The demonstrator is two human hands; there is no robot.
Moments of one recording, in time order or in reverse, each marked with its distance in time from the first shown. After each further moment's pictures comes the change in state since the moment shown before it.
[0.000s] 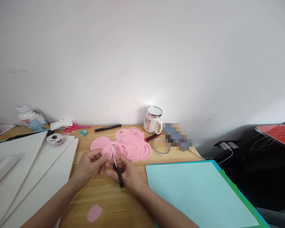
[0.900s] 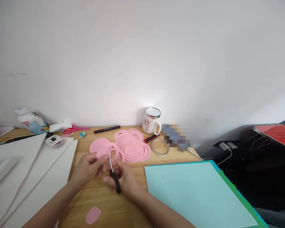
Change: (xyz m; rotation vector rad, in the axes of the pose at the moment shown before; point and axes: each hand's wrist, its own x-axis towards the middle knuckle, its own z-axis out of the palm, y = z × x) left_hand -0.001 0.001 0.001 0.085 0.015 0.009; right_hand -0.003 0.002 0.010 0.016 -0.037 -0.030
